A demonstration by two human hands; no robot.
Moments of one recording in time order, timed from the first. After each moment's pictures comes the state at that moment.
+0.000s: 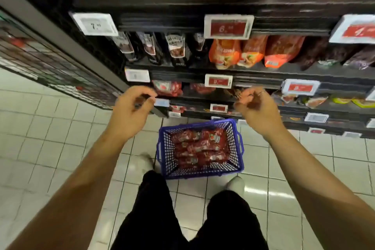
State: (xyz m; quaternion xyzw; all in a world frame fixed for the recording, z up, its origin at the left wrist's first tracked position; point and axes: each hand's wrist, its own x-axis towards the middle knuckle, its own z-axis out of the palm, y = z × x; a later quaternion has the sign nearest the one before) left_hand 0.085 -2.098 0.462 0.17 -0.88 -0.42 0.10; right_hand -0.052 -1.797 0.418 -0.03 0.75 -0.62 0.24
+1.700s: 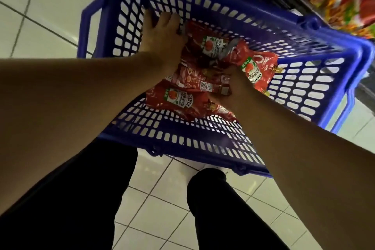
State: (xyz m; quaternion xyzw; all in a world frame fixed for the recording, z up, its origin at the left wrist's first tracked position) left_hand 0.114 -2.094 -0.203 0.18 -0.95 -0.05 -0.25; right_hand 0.032 -1.918 -0.207 0.39 0.63 -0.44 0.50
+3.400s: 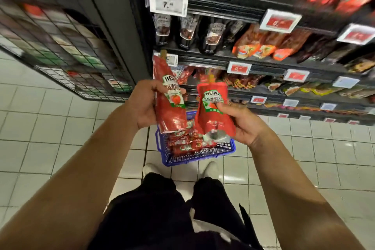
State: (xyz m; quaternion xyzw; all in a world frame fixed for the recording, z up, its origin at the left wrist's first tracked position) left_hand 0.144 -2.194 0.494 0.30 -0.38 -0.85 -0.20; right_hand 0.095 -1.934 0.488 0.16 0.50 -0.71 0.47
